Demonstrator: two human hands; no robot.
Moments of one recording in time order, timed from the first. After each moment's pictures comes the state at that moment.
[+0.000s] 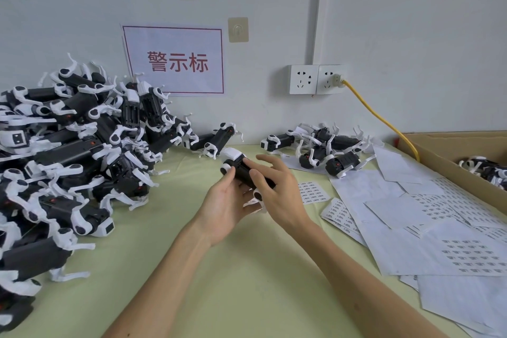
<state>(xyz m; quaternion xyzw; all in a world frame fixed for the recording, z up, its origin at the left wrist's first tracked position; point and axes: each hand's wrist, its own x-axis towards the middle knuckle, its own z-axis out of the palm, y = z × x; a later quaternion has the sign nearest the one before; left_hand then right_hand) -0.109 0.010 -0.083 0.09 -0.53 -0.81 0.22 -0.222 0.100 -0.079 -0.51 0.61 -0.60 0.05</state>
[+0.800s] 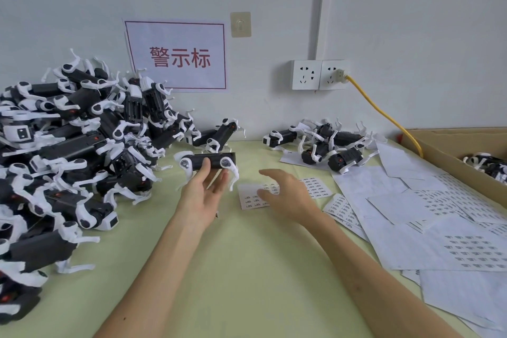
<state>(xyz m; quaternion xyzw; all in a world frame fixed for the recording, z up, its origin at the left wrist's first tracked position) -0.096 -0.020 -0.081 0.20 -0.28 -0.83 0.44 -0.254 0.098 -0.092 -0.52 0.79 -0.34 0.05</state>
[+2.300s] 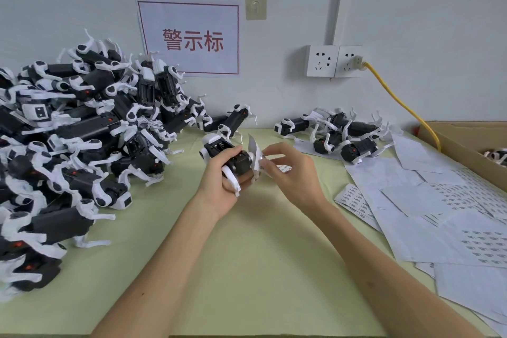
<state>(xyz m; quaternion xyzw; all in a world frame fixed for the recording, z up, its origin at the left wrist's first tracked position) -0.097 -0.006 -0.079 0.18 -0.41 -0.82 0.34 -0.223 0.103 -0.077 -0.54 0.61 -0.58 0.04</state>
